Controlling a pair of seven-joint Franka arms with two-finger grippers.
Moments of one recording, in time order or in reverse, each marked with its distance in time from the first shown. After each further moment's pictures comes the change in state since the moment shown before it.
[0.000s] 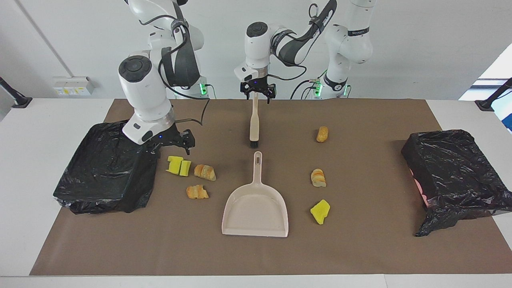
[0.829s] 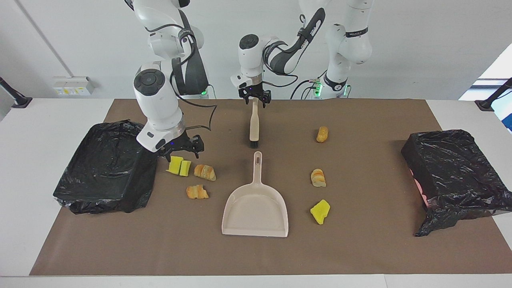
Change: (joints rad) left arm -0.045 0.074 0.008 -0.025 0.000 0.046 -0.003; right arm 0.025 0.017 0.000 -0.042 0.006 0.041 0.019
